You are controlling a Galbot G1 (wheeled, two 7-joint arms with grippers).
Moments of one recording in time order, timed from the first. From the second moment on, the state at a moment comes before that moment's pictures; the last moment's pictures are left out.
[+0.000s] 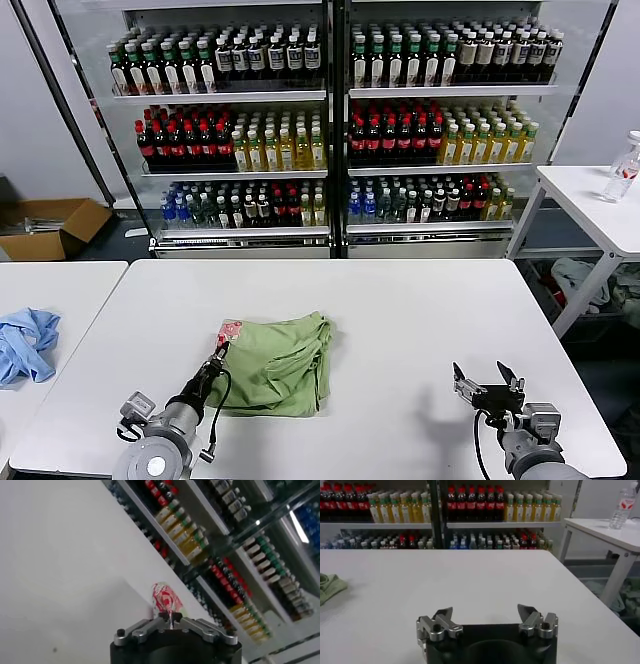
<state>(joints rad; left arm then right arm) 1.37 -1.33 -0.55 -1.93 -1.22 0.30 -0.22 -1.56 1.12 0.61 2.14 0.49 -0.47 0.21</state>
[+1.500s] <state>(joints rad) 1.25 -1.16 -0.37 -2.02 -0.69 0.41 -0.29 -1.51 1.12 0.62 2.17 0.51 -0.46 0.20</state>
